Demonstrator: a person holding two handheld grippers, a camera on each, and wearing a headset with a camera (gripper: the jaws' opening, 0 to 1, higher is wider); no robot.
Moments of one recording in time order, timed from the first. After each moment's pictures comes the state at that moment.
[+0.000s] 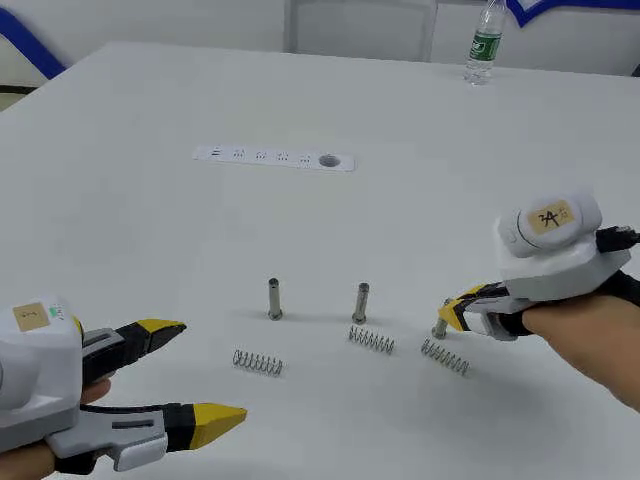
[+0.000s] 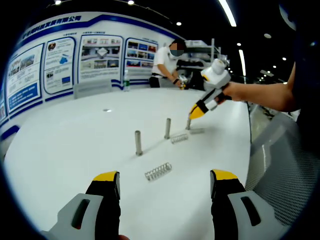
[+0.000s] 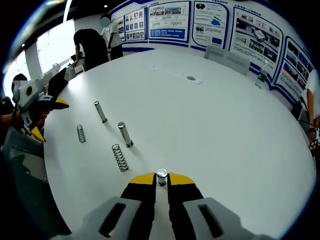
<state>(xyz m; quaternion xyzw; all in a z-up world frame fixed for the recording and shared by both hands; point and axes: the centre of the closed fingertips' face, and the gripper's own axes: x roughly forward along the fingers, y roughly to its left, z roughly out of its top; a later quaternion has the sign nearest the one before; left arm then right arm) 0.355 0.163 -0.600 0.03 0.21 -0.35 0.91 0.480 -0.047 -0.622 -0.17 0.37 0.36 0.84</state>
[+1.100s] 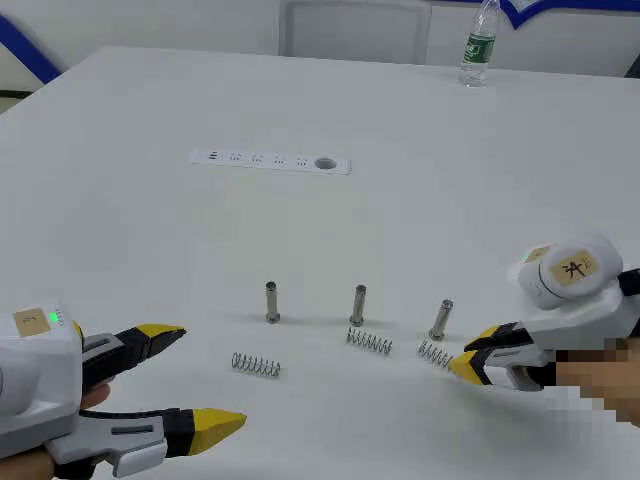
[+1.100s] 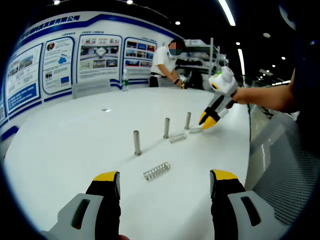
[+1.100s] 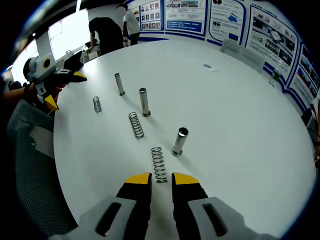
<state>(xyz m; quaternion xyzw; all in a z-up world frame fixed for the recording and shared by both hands) 0.355 0.161 -0.601 0.03 0.22 -0.35 0.91 0.438 -0.068 -0.650 -0.21 0.40 0.41 0.79</state>
